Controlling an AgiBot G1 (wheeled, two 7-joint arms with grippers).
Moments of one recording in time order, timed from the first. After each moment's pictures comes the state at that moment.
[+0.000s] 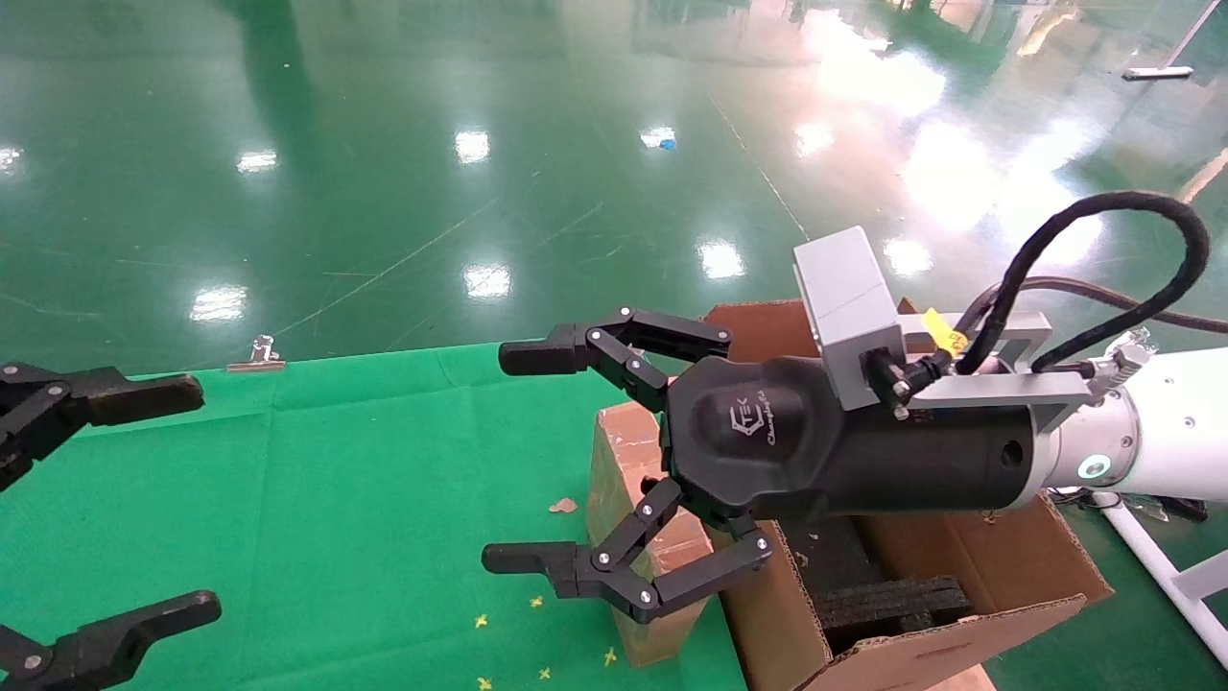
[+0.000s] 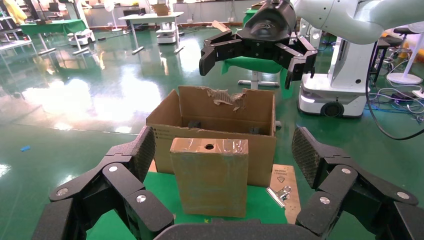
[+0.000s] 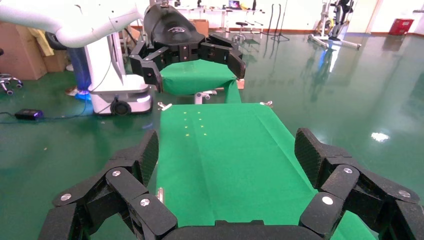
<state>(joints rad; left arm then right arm) -1.07 0.61 0.28 -1.28 0.73 1.50 -0.19 1.07 -0.61 -0.28 1.28 -0.73 -1.50 0.19</state>
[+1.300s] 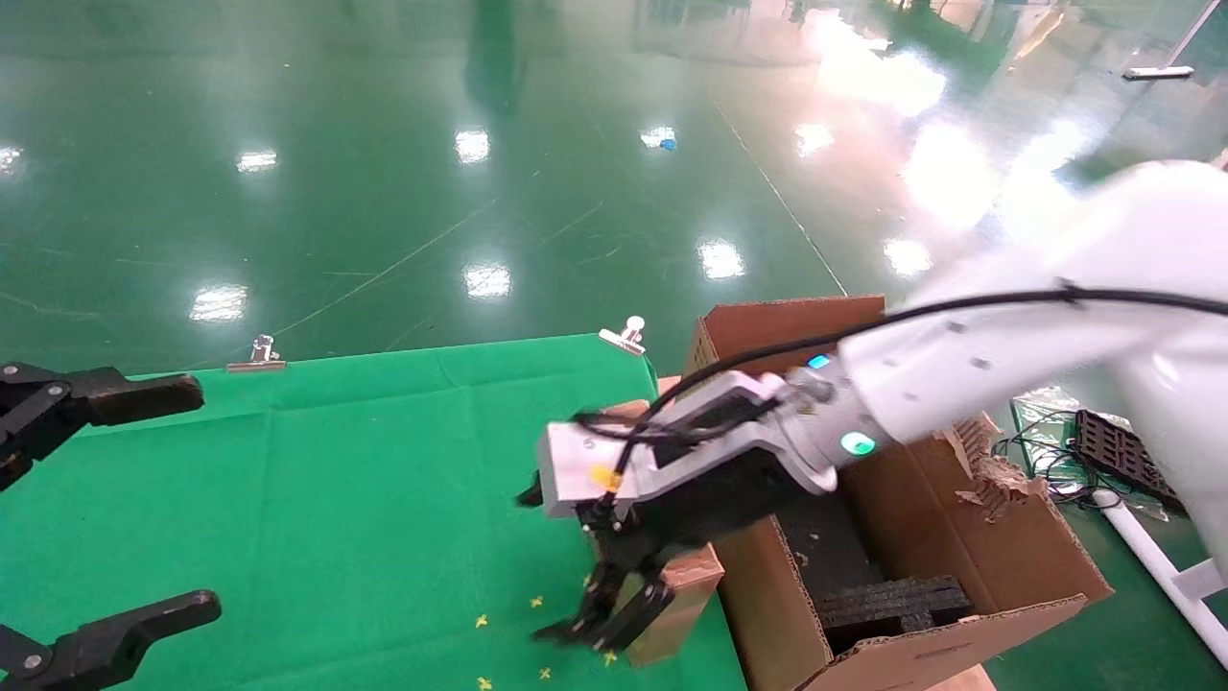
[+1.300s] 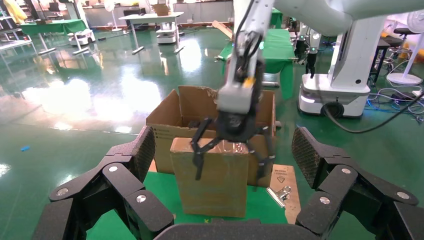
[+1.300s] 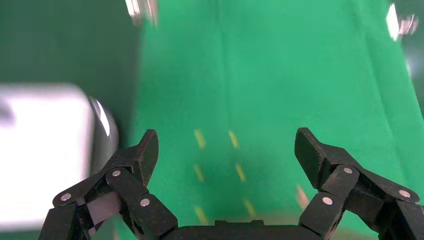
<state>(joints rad) -1.08 0.61 0.28 -1.28 0.73 1.50 -0.19 1.53 -0.80 -0.70 1.34 -1.42 -1.56 0.43</state>
